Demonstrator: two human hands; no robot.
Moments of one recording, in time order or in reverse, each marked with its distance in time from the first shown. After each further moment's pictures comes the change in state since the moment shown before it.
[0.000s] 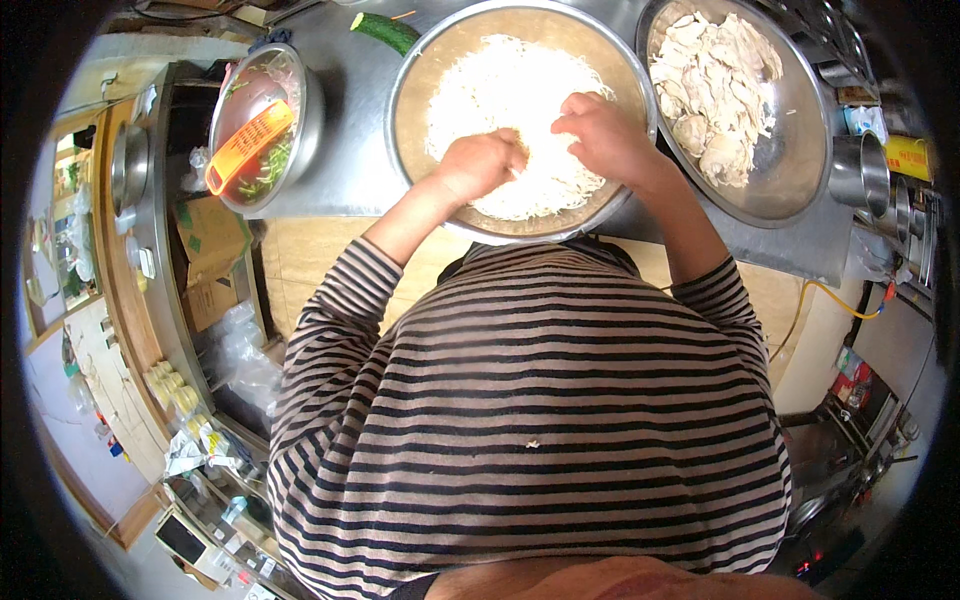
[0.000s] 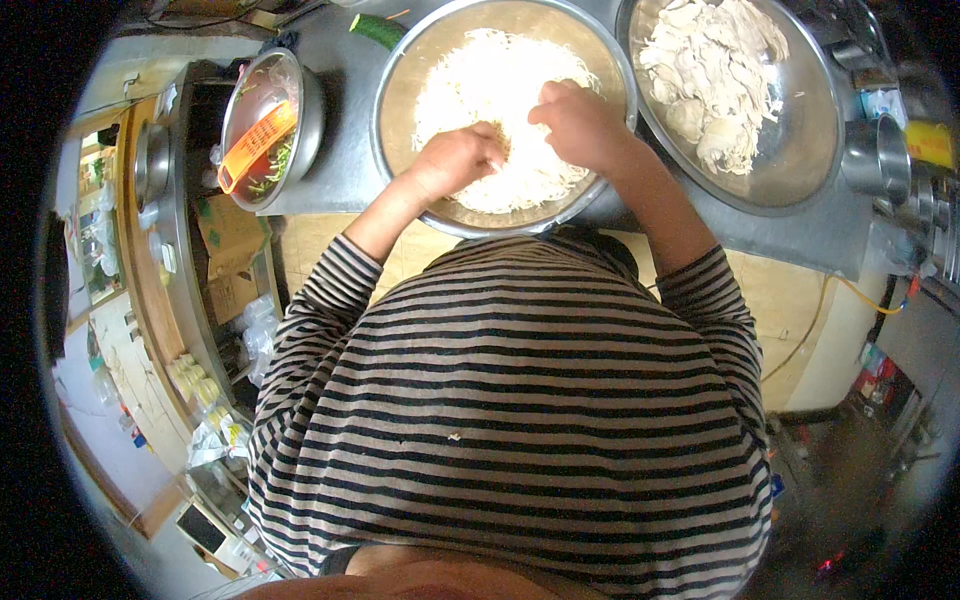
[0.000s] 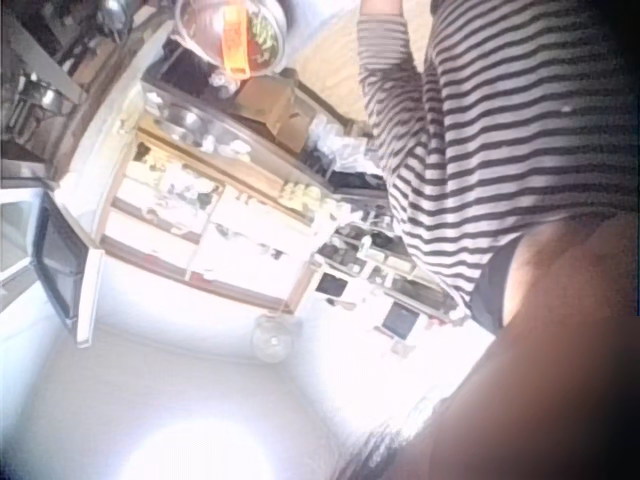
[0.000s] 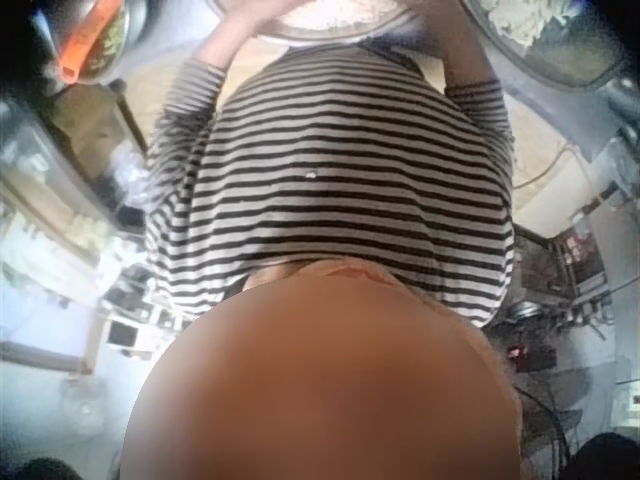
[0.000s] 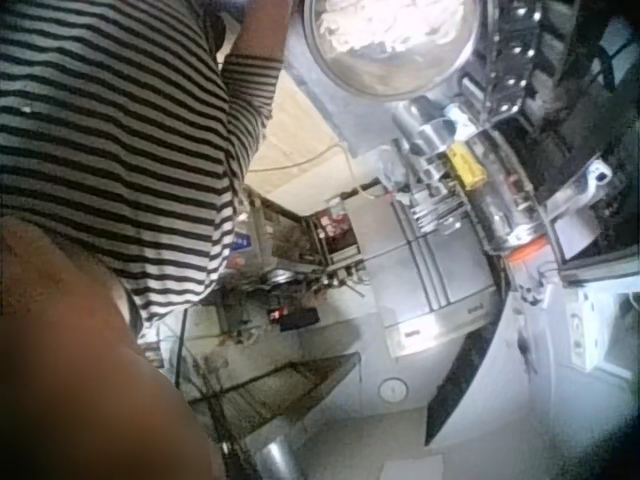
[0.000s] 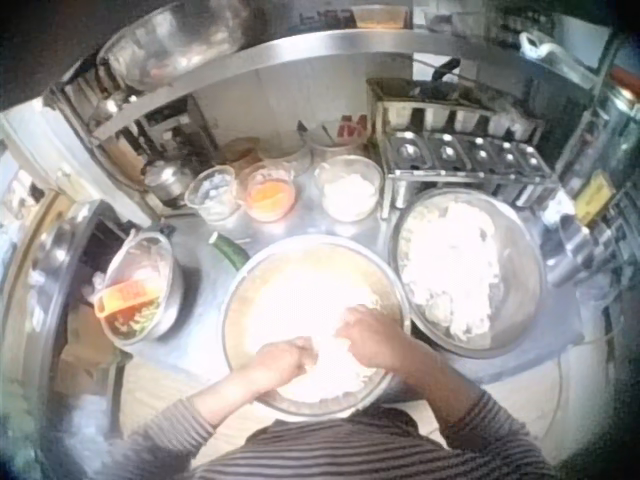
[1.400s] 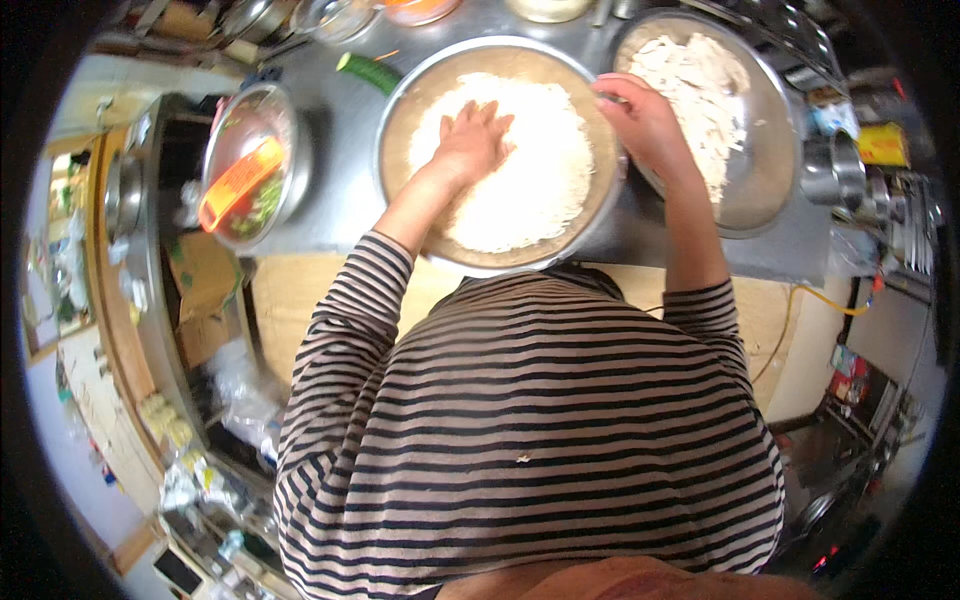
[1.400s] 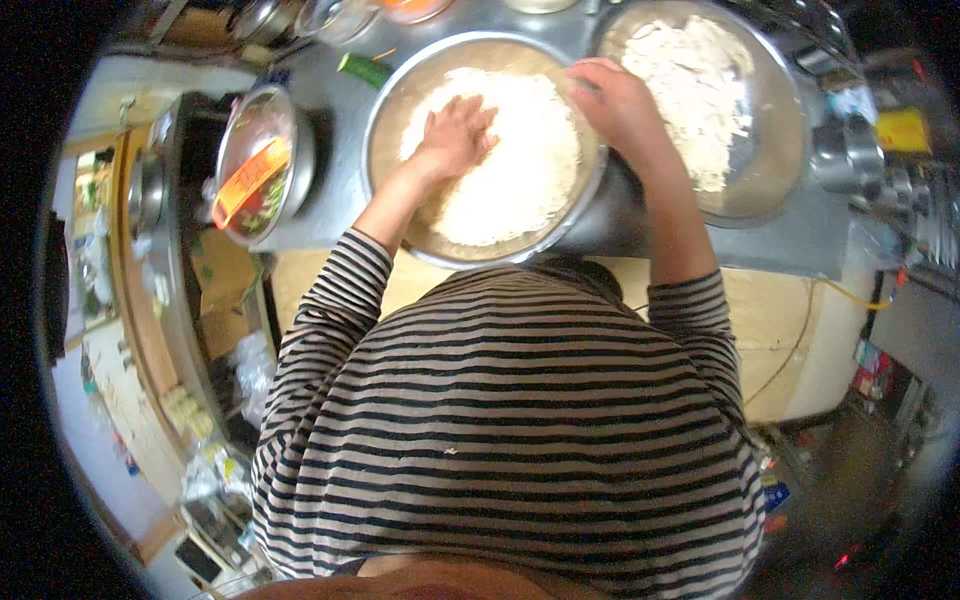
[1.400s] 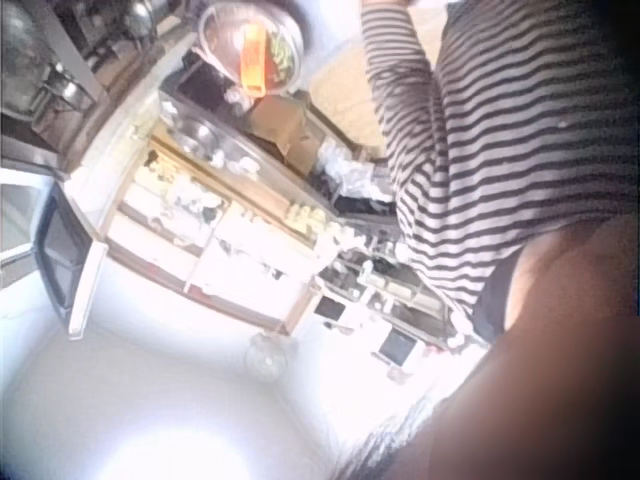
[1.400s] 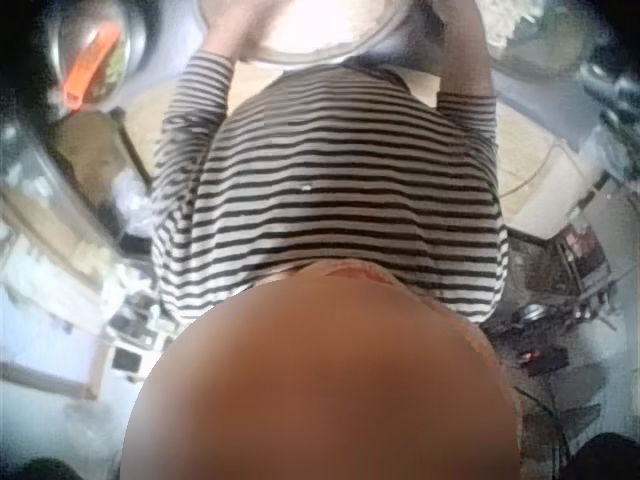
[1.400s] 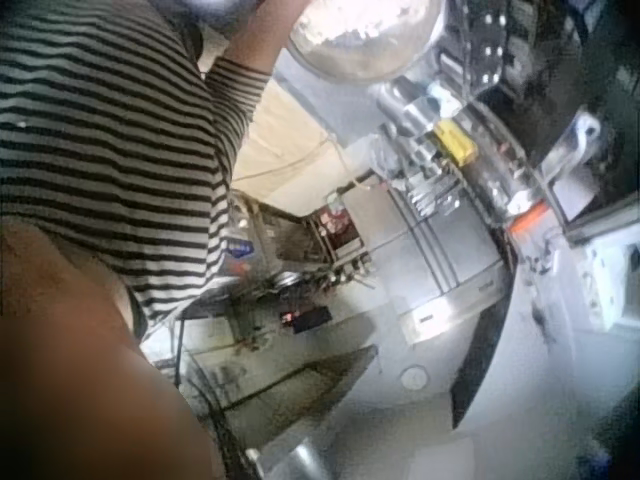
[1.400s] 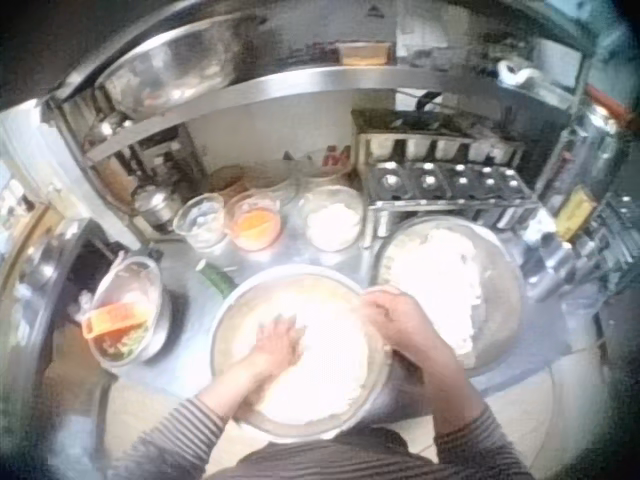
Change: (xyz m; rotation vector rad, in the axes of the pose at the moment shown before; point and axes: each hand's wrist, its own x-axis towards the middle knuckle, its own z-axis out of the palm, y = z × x) left_hand 0.052 0.001 -0.015 0.252 0.174 -0.071; right_hand -0.004 0.032 -0.063 0.310 0.475 0.136
